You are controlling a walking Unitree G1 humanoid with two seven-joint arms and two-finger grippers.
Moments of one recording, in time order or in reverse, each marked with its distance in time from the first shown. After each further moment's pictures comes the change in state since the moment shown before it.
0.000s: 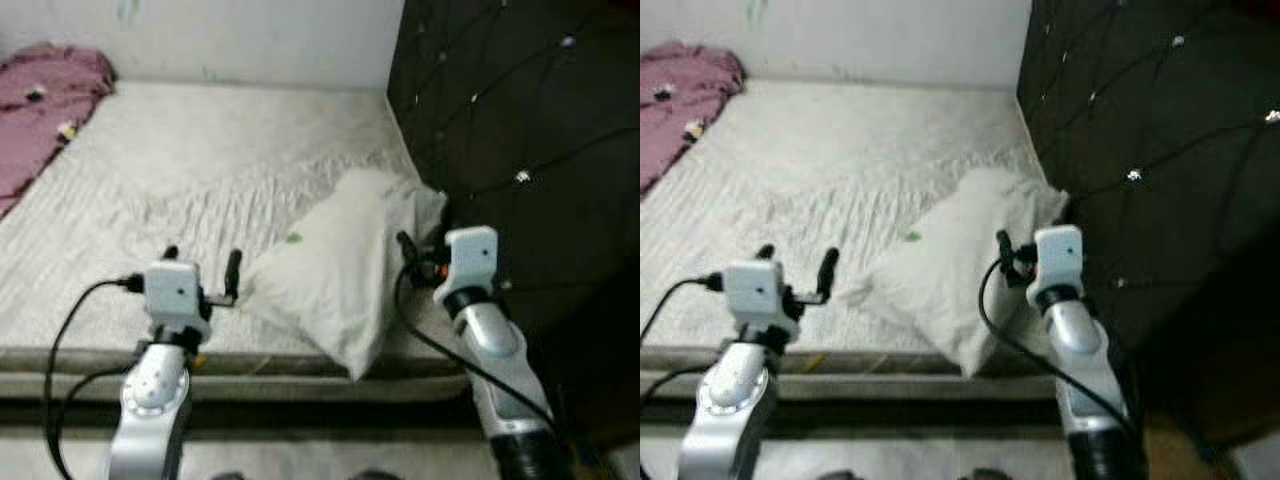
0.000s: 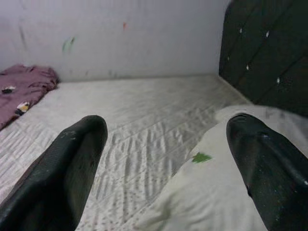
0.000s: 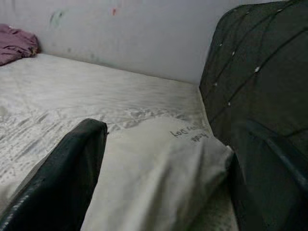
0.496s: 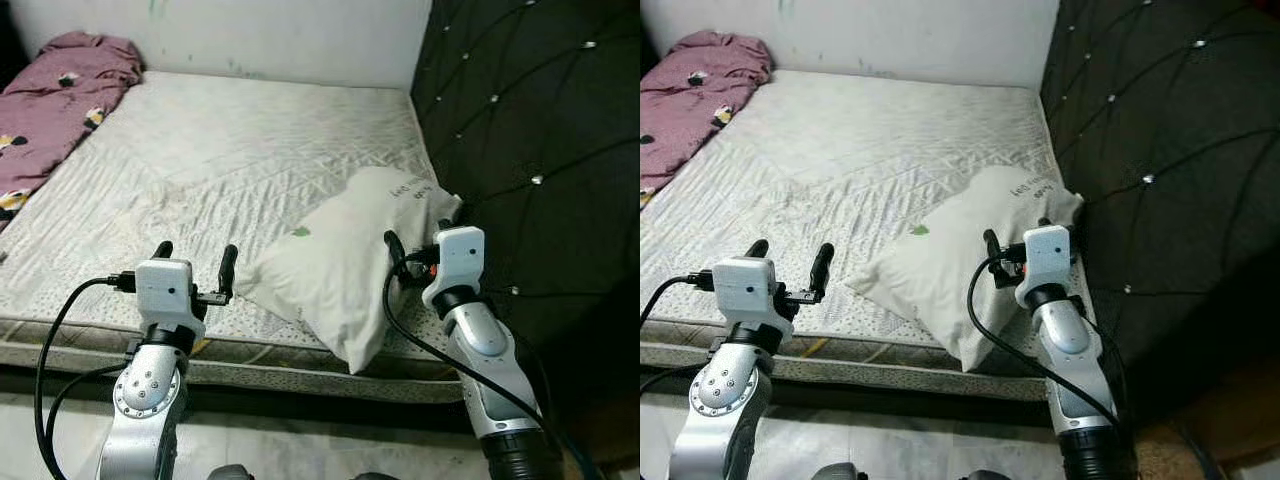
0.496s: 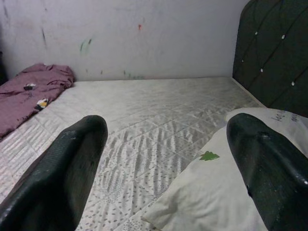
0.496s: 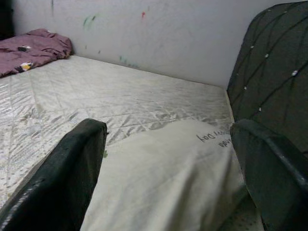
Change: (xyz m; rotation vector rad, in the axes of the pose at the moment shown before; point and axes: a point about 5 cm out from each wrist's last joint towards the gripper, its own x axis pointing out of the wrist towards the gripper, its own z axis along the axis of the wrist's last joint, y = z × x) left arm -0.001 0.001 0.001 -0.009 -0.017 -0.022; right arm 0.001 0.006 0.001 0.008 -0.006 0.024
